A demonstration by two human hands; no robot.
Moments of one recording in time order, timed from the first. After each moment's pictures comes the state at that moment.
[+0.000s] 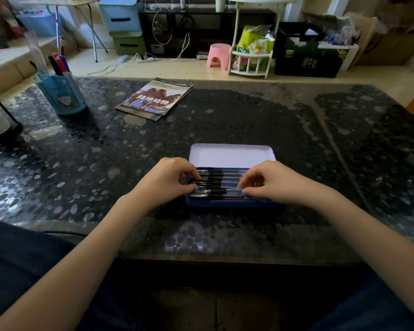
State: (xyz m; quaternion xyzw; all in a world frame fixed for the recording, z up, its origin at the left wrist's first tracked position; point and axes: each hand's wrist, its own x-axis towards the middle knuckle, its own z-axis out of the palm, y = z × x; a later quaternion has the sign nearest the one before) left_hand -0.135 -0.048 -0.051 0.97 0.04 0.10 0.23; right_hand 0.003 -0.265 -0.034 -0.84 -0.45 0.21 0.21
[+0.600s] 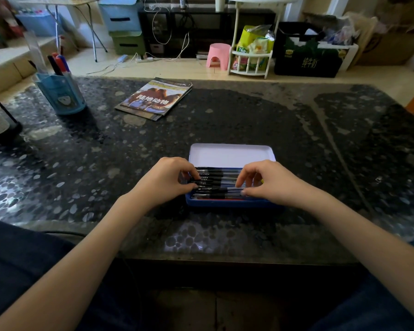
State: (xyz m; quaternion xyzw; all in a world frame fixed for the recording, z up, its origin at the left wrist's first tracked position) left_hand -0.134 -0.048 -0.050 0.97 0.04 0.09 0.23; right_hand 0.001 -0.261 -0.041 -0.85 -0.44 0.17 0.24
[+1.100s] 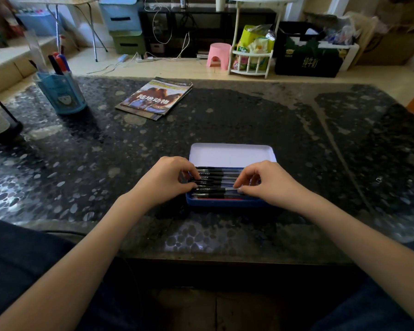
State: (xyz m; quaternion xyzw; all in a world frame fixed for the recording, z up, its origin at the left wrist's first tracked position) left_hand -0.136 -0.048 -0.047 0.97 0.04 0.09 0.23; right_hand -0.007 -0.259 -0.043 -0.86 -0.42 0.15 0.26
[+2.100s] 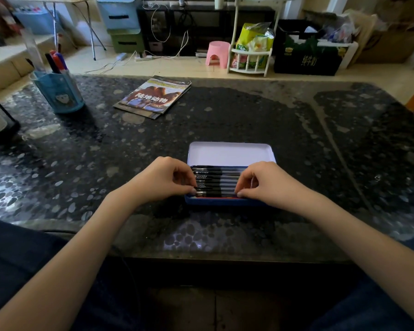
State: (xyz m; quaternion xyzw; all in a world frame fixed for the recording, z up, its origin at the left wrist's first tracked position) left_hand -0.139 -0.043 -0.042 0.94 0.05 0.01 0.33; right_hand -0.013 -0.260 -0.034 -0.86 -0.43 0.16 0.20
